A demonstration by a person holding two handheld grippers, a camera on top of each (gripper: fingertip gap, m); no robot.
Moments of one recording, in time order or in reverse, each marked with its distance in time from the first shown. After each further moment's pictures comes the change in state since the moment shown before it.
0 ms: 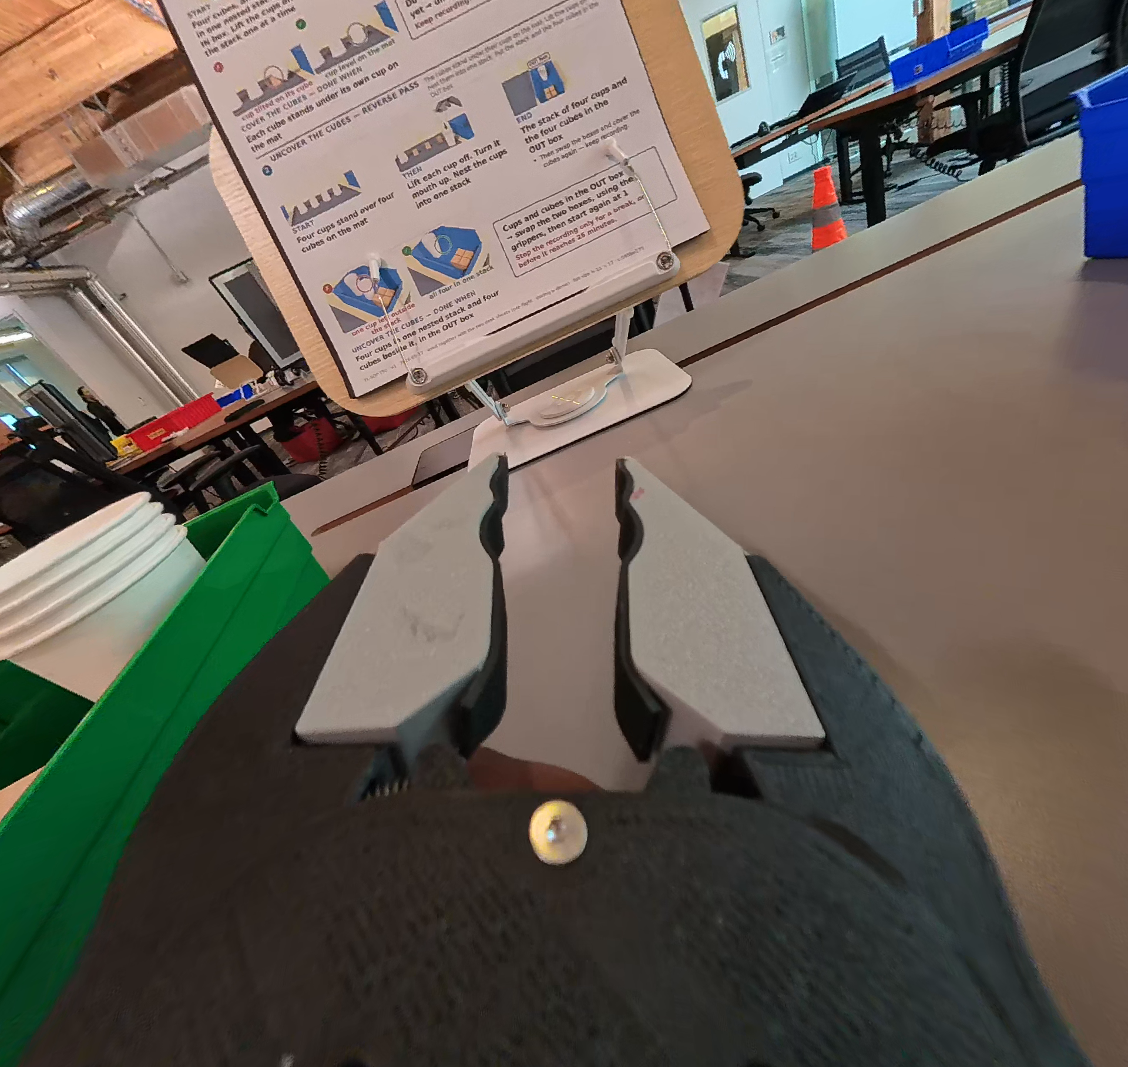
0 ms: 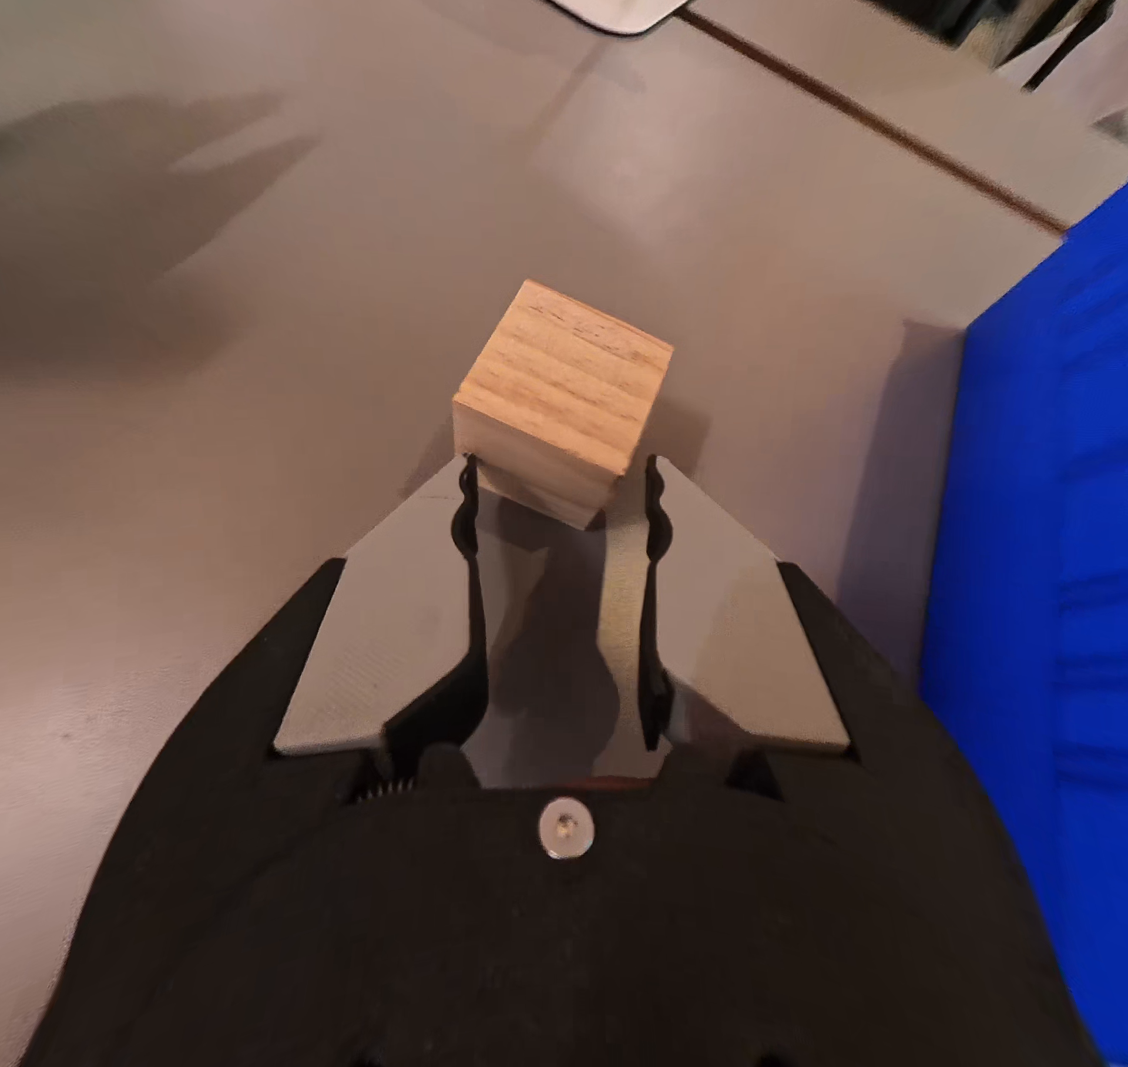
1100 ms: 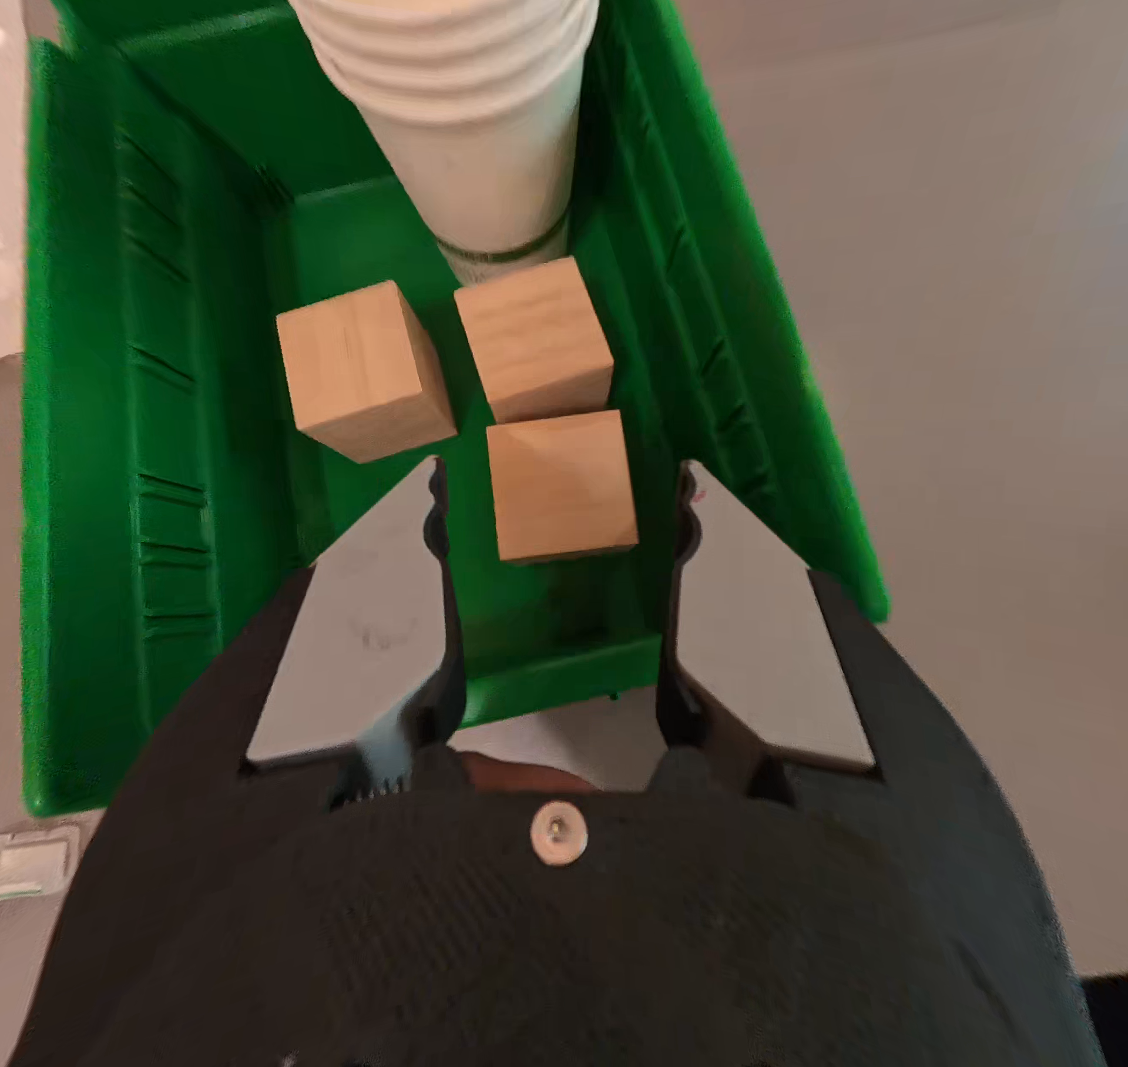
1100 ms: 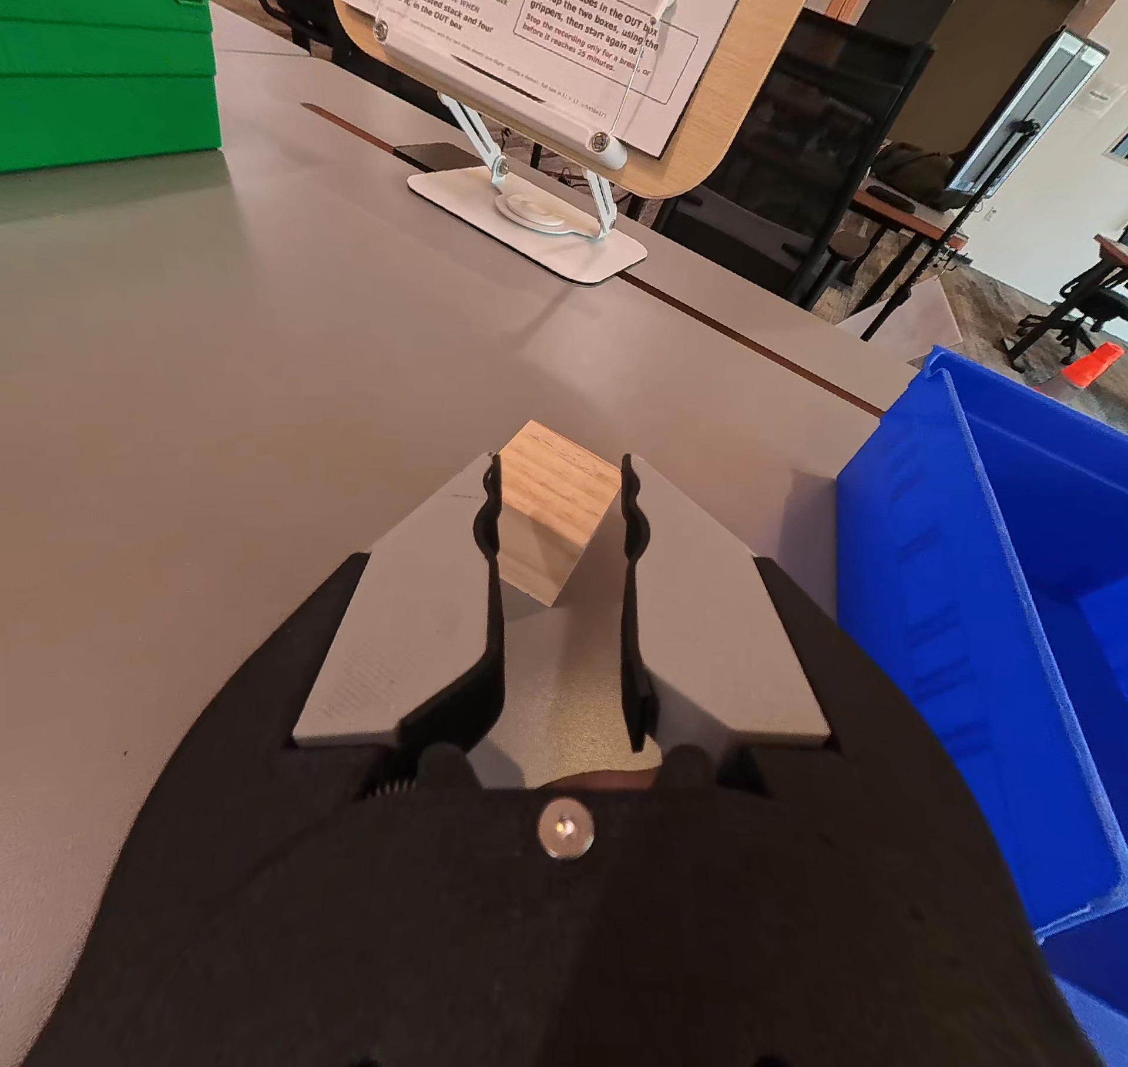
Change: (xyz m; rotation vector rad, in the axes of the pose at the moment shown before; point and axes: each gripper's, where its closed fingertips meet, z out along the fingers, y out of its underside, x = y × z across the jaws) left arm -0.190 0.115 -0.093 -0.818 0.125 -0.343; right arm -0.002 -0.046 -0.044 0.324 0.082 -0.084
